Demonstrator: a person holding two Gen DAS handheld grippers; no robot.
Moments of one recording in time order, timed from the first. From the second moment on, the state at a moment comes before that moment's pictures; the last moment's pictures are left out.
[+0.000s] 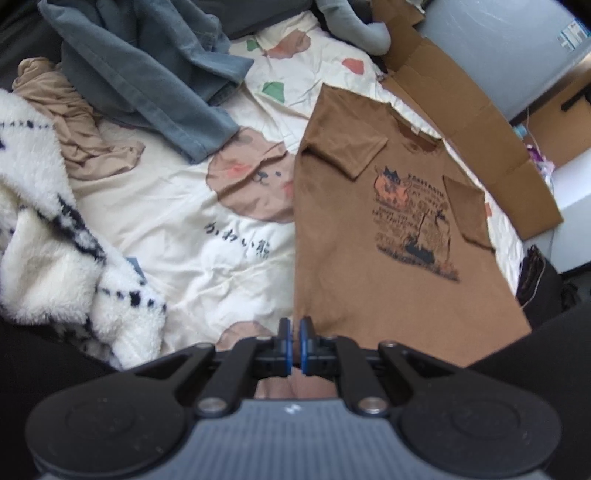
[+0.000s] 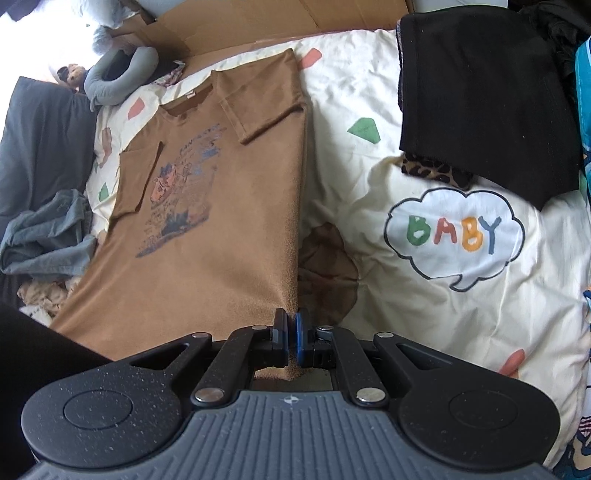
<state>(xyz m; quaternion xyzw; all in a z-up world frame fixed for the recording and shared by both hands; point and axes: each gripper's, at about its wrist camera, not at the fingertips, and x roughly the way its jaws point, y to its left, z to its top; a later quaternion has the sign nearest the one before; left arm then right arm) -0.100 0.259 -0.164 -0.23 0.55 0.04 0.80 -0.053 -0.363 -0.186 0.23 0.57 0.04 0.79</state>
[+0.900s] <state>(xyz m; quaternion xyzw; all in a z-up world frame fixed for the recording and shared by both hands) -0.013 0.254 -0.082 -0.24 0.48 0.02 0.84 0.018 -0.373 -0.120 0.26 0.51 0.04 0.82</state>
